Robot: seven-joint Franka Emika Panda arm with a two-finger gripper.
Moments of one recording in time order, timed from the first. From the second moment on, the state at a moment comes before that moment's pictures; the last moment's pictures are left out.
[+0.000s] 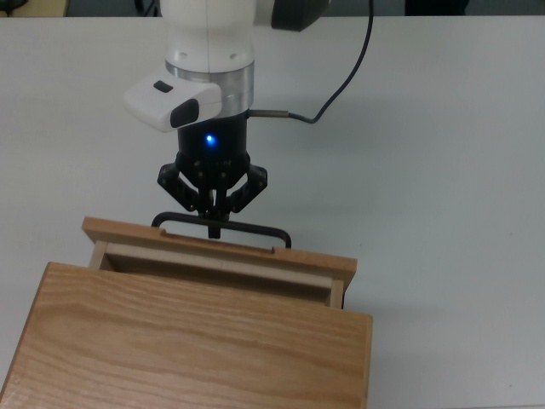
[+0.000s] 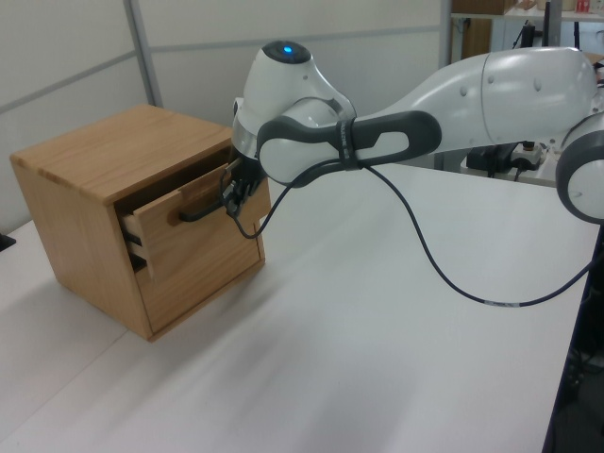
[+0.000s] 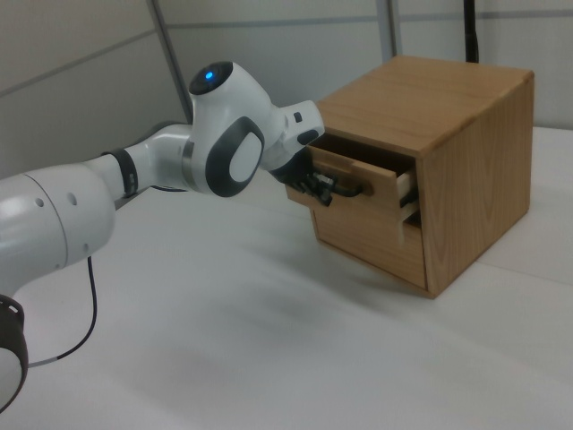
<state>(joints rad) 0.07 0.41 0.00 -1.41 -0.06 2.35 0.06</state>
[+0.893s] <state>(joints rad) 0.04 0.44 0.00 -1.42 -0.07 2.57 0.06</state>
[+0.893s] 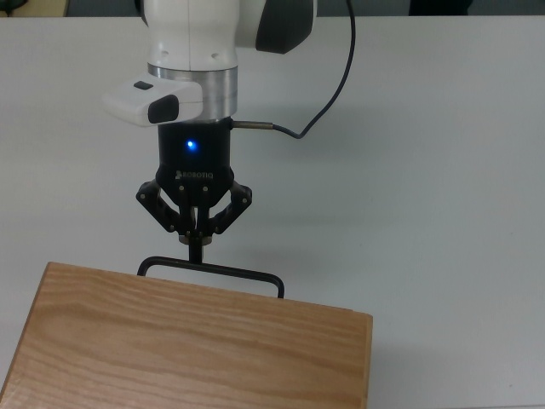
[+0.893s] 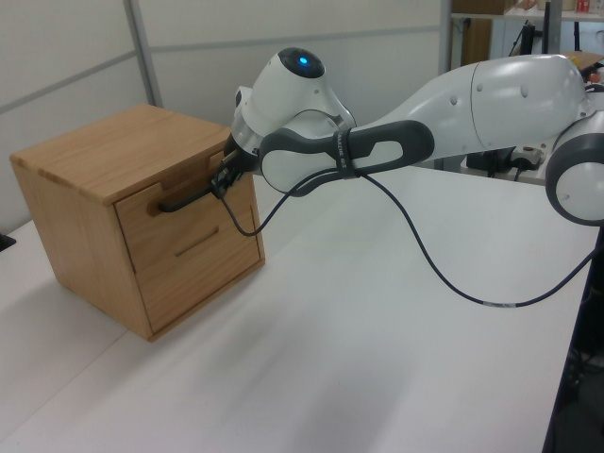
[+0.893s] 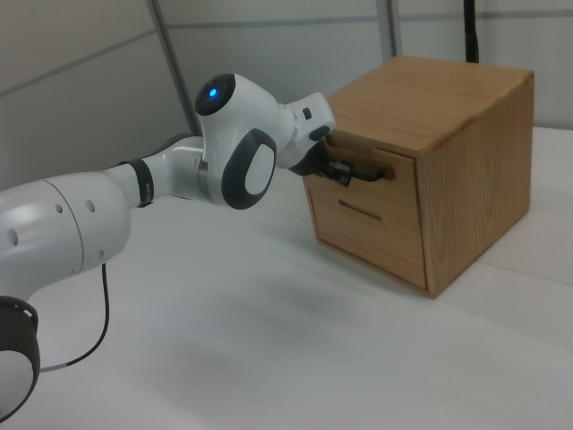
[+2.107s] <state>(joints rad) 0.06 0.21 0.01 -1.40 -0.07 1.59 0.01</state>
